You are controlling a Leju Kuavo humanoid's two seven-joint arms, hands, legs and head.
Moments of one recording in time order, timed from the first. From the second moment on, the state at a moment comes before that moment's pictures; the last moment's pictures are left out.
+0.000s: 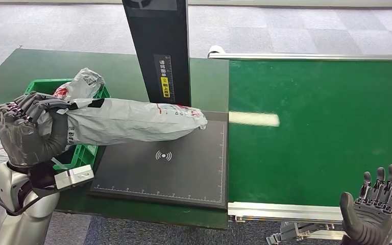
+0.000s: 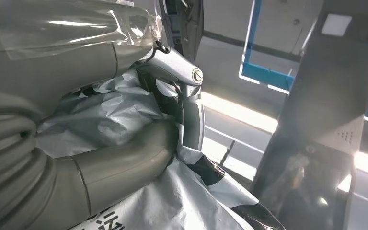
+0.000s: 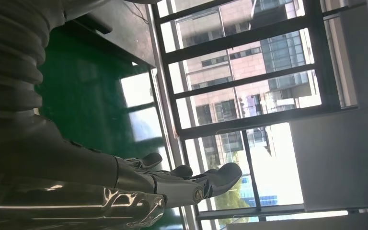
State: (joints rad) left arm -0.24 0.17 -0.05 -1.88 -0.95 0.56 -0.40; right arm 0.15 0.25 -0.43 -1.68 -0.17 0.31 -0.51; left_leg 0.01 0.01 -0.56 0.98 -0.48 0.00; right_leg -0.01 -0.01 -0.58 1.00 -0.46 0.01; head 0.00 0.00
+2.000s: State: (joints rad) left arm -0.28 0.24 0.27 -1.40 -0.57 0.34 -0.46; right arm 0.12 0.19 -0.27 -1.61 -0.18 0.21 -0.54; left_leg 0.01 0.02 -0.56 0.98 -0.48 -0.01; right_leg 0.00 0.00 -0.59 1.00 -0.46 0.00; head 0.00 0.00
